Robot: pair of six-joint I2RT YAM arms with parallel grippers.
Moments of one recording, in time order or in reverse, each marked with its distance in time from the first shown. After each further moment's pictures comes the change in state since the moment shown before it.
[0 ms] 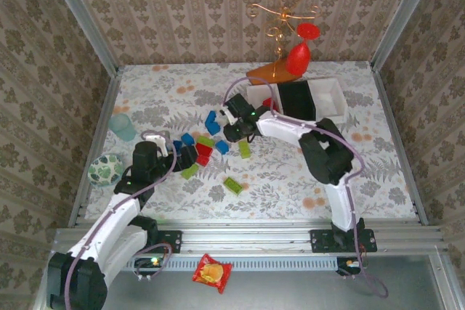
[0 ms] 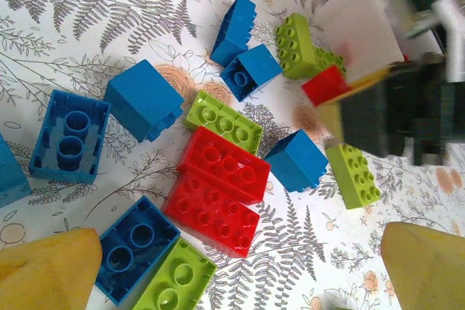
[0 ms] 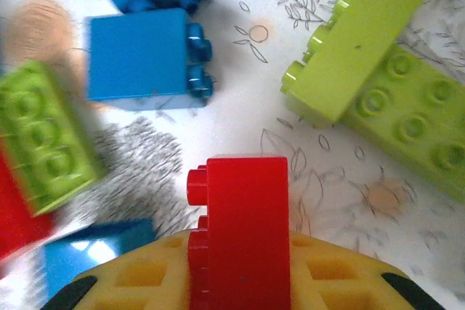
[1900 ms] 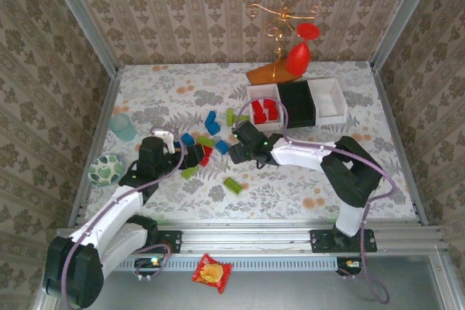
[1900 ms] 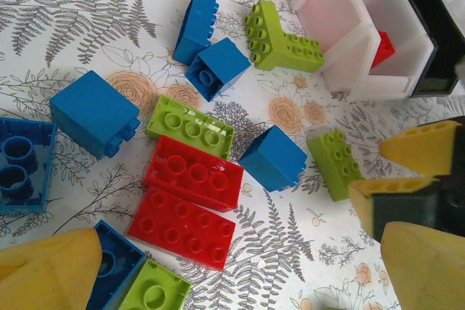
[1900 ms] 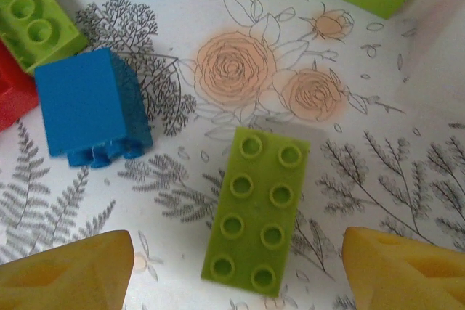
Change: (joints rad) left arm -0.064 0.097 0.038 0.056 0.004 0.053; right arm 0.130 -0.246 -0.417 0.189 0.255 0.167
